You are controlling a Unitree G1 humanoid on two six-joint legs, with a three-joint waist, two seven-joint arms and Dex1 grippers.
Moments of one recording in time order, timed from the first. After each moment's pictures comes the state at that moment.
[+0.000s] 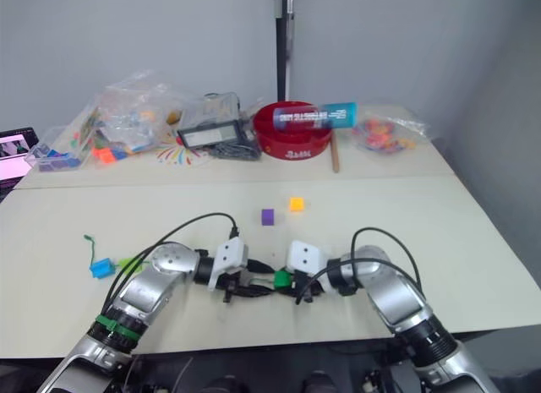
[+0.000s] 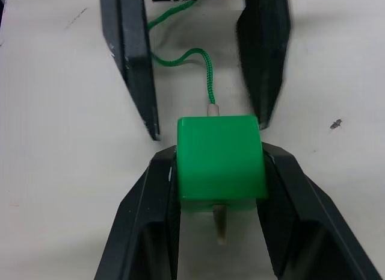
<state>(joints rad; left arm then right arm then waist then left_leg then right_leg) -0.46 0.46 -0.29 0.08 -0.21 0.19 -1.22 -0.41 -0.59 0.36 -0.17 0.08 0.43 1.09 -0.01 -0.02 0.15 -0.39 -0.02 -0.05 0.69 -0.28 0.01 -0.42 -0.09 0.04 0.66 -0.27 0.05</state>
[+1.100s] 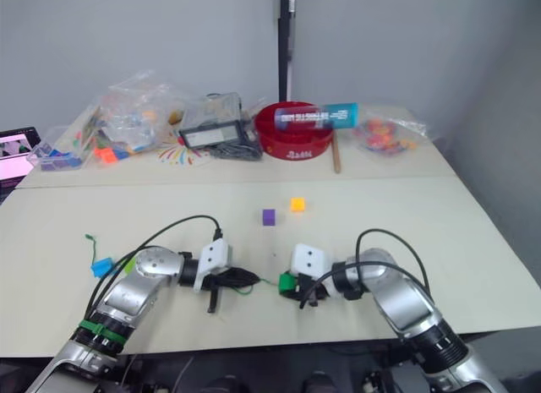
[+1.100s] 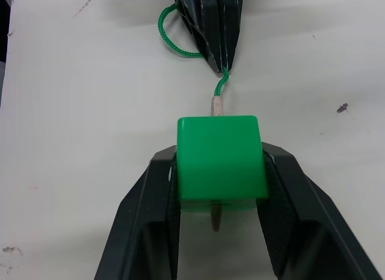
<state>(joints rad) -0.42 0.50 -0.29 0.17 -0.16 0.09 -1.21 -0.39 -0.64 0.36 -0.23 0.10 0.47 1.08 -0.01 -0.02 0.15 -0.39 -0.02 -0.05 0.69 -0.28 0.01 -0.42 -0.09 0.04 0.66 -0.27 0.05</state>
